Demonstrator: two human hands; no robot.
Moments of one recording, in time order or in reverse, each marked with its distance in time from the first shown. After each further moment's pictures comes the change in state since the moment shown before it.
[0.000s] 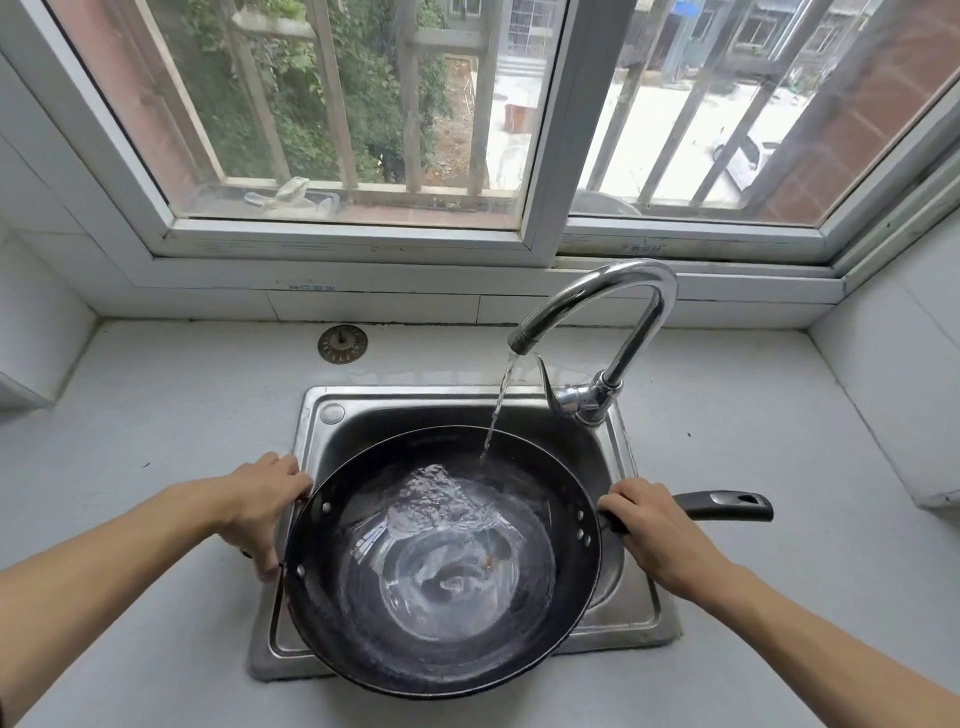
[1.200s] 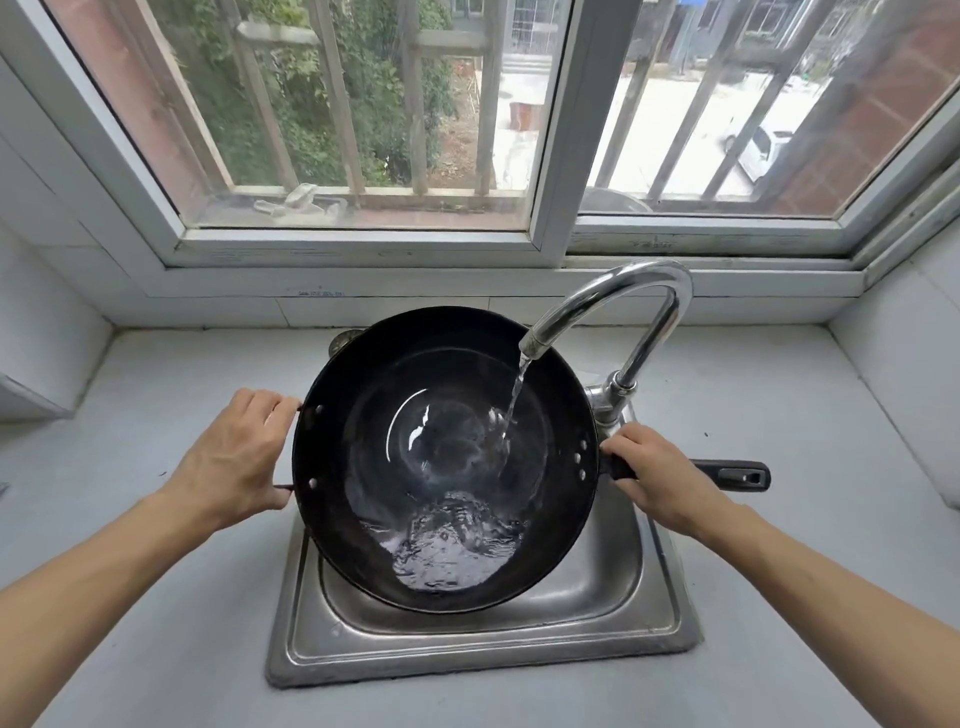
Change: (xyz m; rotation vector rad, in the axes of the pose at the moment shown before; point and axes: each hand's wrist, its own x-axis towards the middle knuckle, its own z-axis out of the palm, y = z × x) left_hand -0.023 -0.020 -0.017 0.071 0.772 -0.058; right_hand 0.054 -0.004 -0.042 0.178 -0.045 0.077
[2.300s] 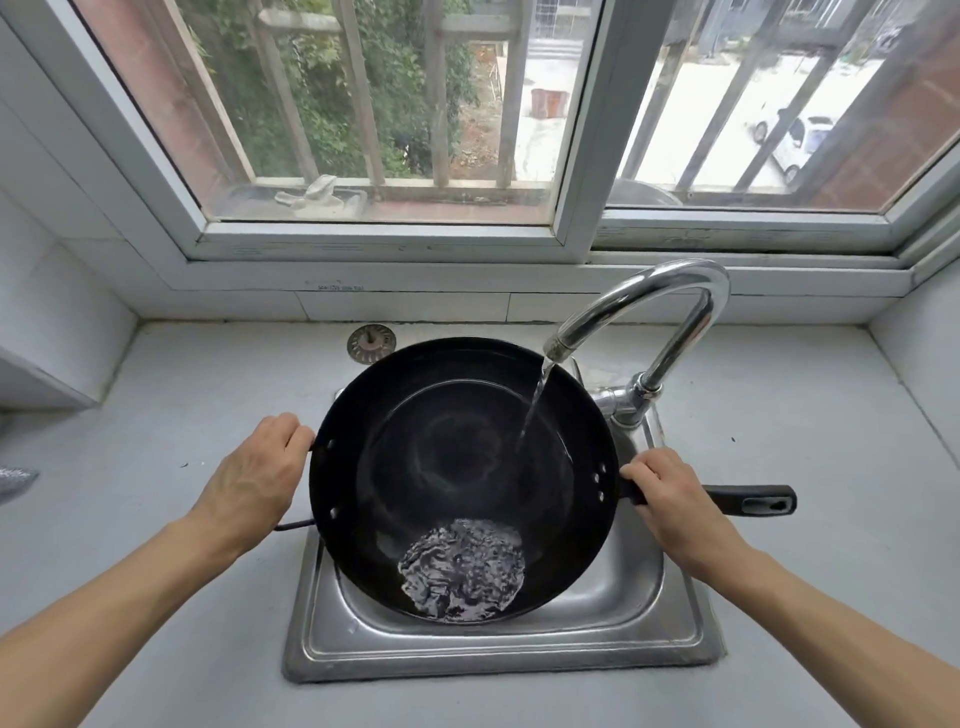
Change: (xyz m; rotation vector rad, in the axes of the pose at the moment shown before) left_hand -0.017 0.012 0.020 -0.042 0.124 -0.029; right_hand -0.013 0.011 0.044 -0.104 0.164 -0.078
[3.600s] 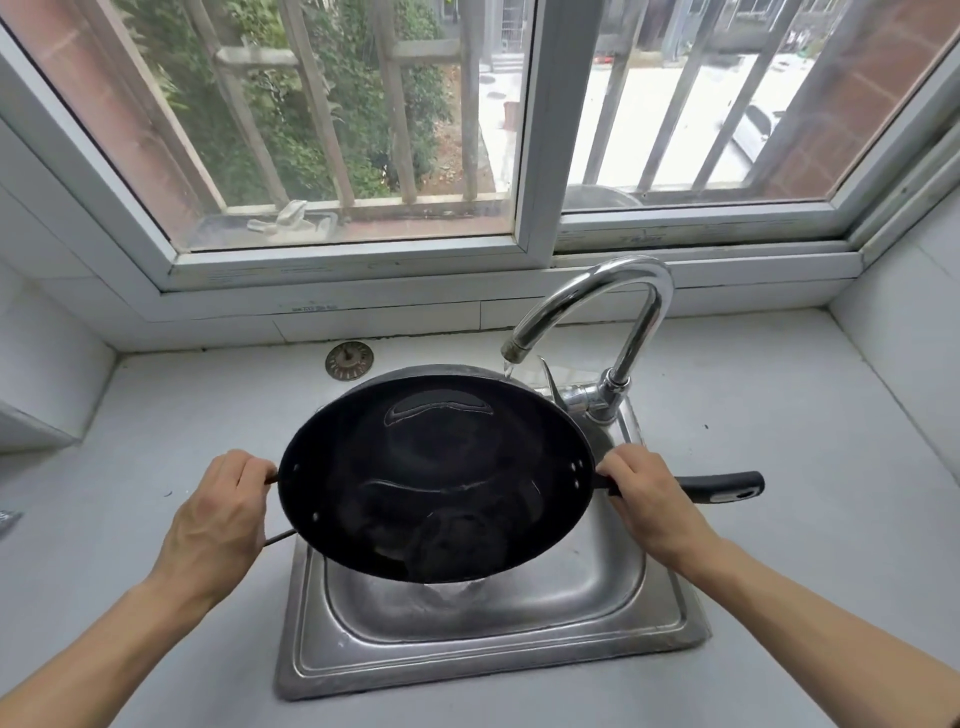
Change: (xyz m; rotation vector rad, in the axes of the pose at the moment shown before) left_hand -0.024 0.012 -0.007 -0.117 0.148 -0.127; right_hand -0.002 -0.008 -0.002 0.045 0.145 -0.014
